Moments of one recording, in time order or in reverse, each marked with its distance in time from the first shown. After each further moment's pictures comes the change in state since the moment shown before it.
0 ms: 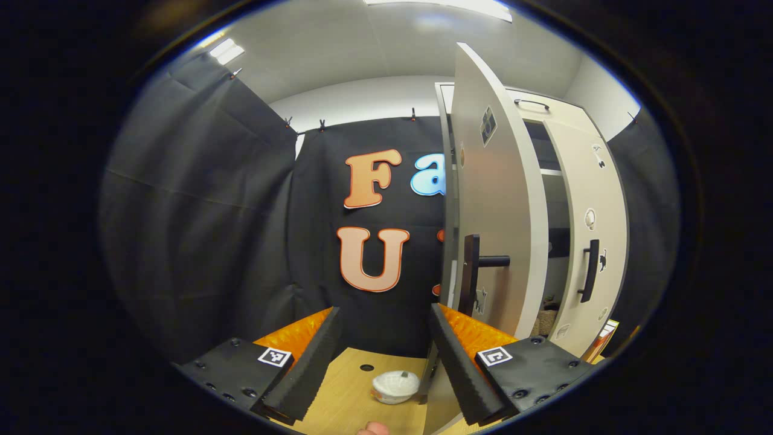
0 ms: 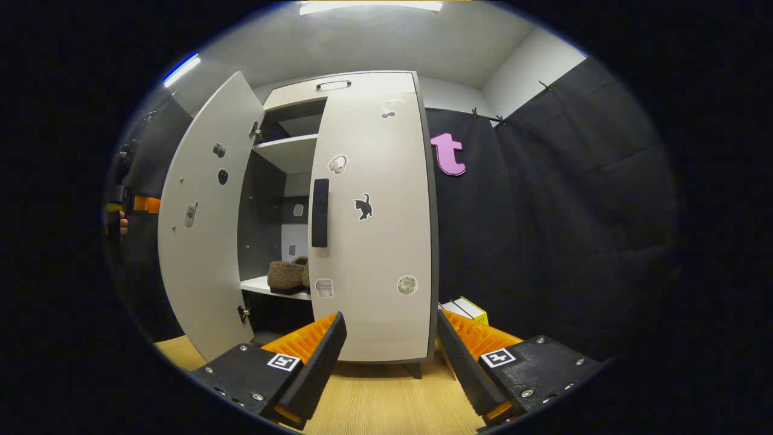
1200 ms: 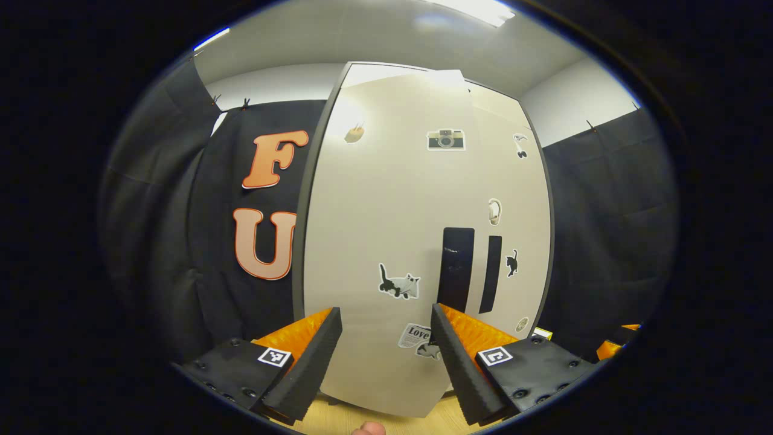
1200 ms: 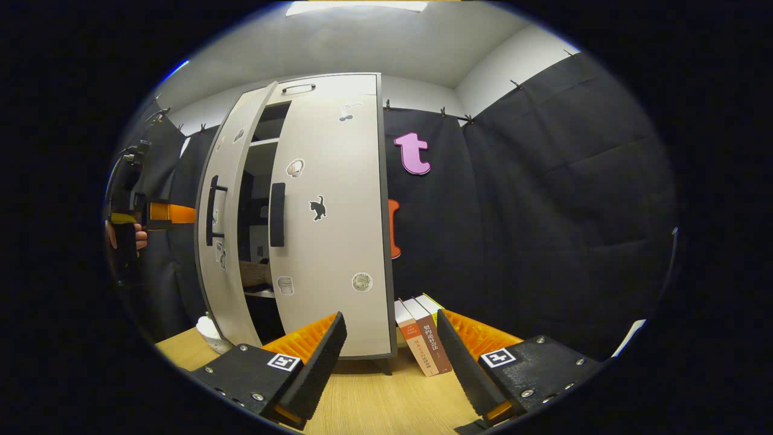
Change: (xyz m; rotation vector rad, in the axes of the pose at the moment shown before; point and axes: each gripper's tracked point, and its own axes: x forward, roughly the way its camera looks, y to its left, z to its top) left arm 0.030 -0.196 -0.027 -0.072 0.039 -0.367; right arm -0.023 -0.067 0.004 0.019 0.007 -0.147
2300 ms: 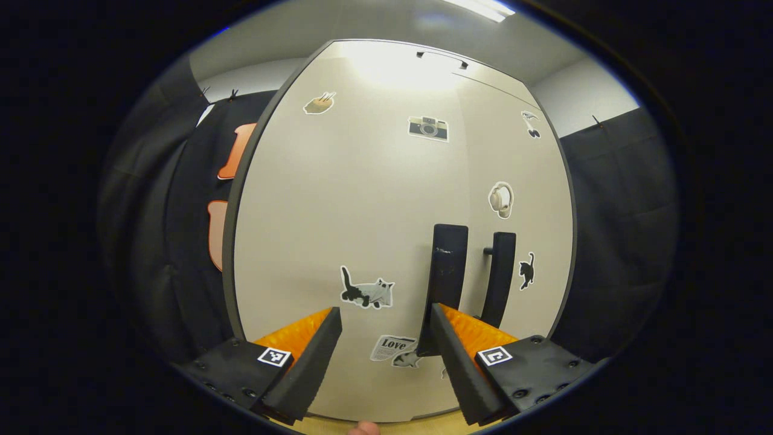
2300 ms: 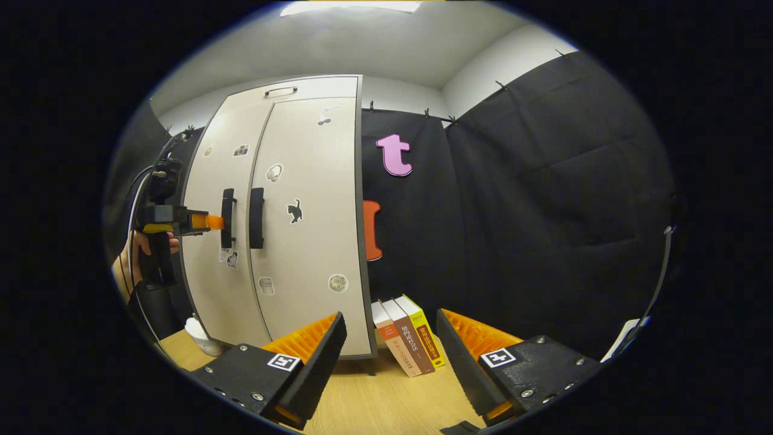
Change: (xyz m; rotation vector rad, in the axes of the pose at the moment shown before) left arm 0.095 -0.031 -0.013 -0.003 -0.009 0.000; right arm -0.007 -0.034 0.005 0.005 -0.002 -0.065
